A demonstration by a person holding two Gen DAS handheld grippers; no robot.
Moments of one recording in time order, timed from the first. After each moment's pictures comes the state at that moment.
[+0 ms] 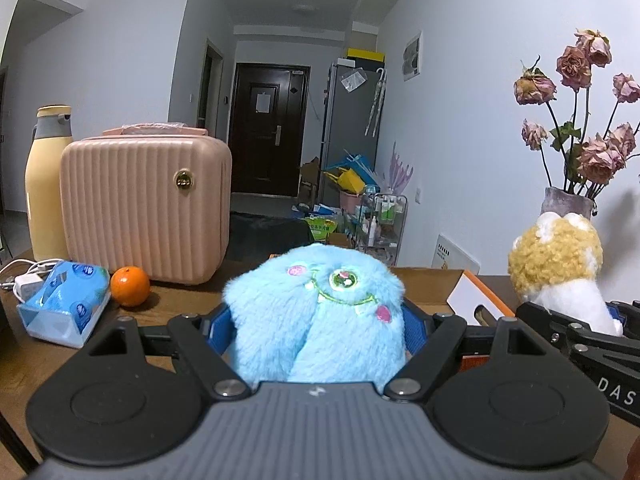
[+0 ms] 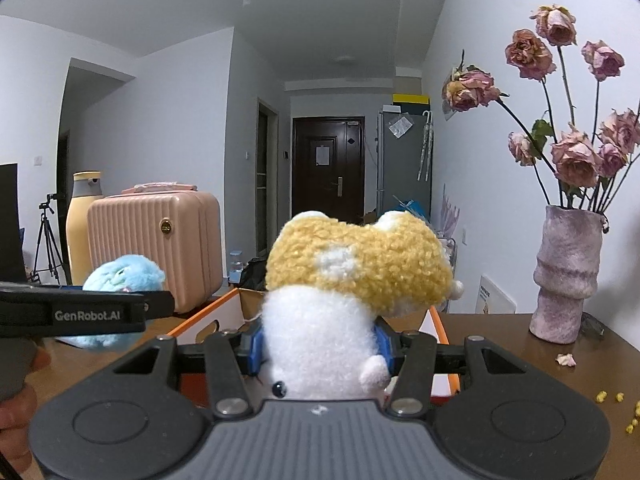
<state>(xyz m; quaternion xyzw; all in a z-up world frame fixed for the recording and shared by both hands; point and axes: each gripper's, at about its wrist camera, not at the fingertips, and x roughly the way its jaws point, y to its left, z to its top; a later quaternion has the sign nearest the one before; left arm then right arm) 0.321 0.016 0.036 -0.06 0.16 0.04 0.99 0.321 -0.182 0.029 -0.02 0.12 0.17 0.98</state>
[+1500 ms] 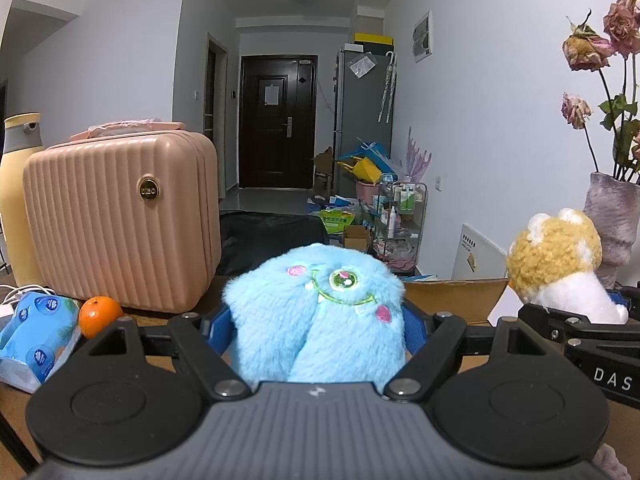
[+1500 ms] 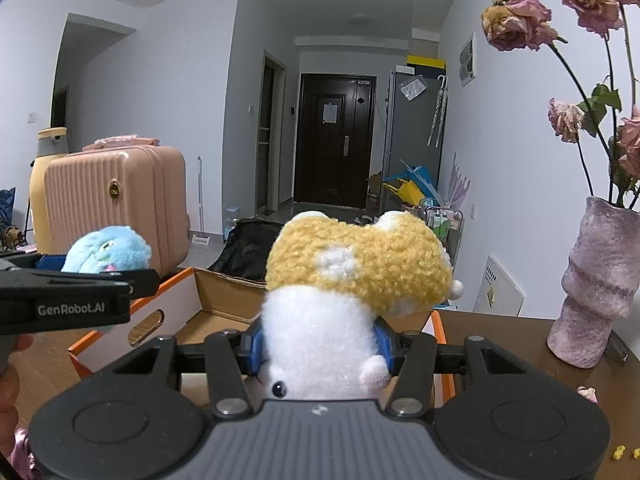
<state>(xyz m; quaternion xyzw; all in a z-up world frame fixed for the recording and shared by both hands) 0.430 0.010 0.025 -0.03 0.18 0.07 0.98 0.447 -0.177 0.022 -0.06 0.18 0.17 0.97</state>
